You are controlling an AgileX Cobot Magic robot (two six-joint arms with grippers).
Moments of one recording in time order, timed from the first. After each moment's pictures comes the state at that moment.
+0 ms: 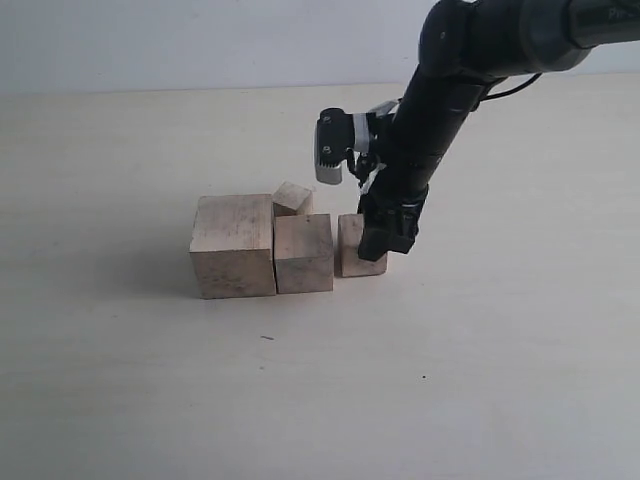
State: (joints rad) left arm -0.01 0.01 0.00 -0.12 0.37 0.10; right arm 0.58 2.13 -1.48 0.32 0.95 -1.24
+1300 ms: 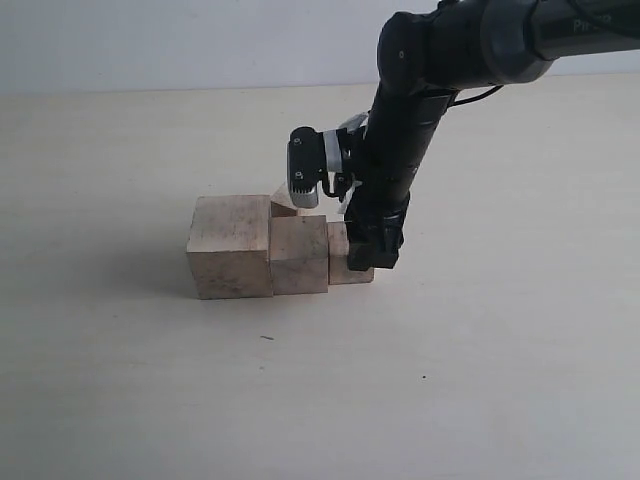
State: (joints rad) left arm -0.01 0.01 0.00 -0.12 0.37 0.10; right arm 0.66 2.13 -1.48 0.22 0.93 -1.17
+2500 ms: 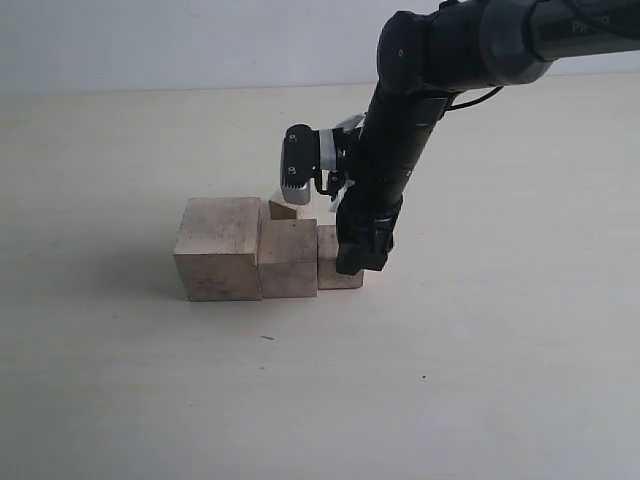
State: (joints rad) left arm -0.01 0.01 0.00 -0.12 0.37 0.10; right arm 0.66 2.13 -1.48 0.29 0.93 -1.18
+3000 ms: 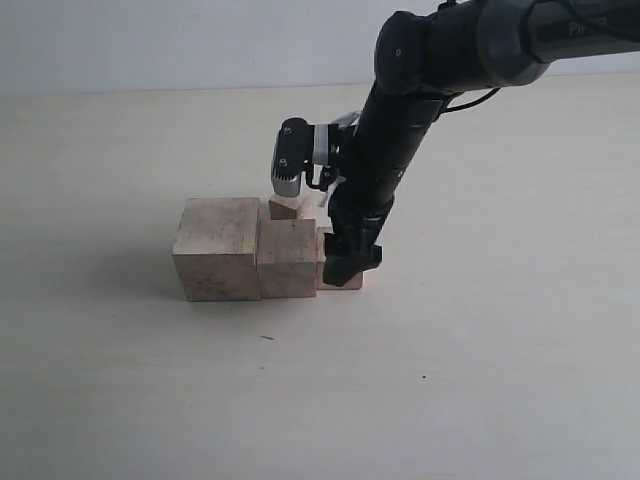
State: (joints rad) left arm -0.01 0.01 0.00 -0.12 0.37 0.10; right arm 0.67 2.13 -1.48 0.33 0.89 -1.13
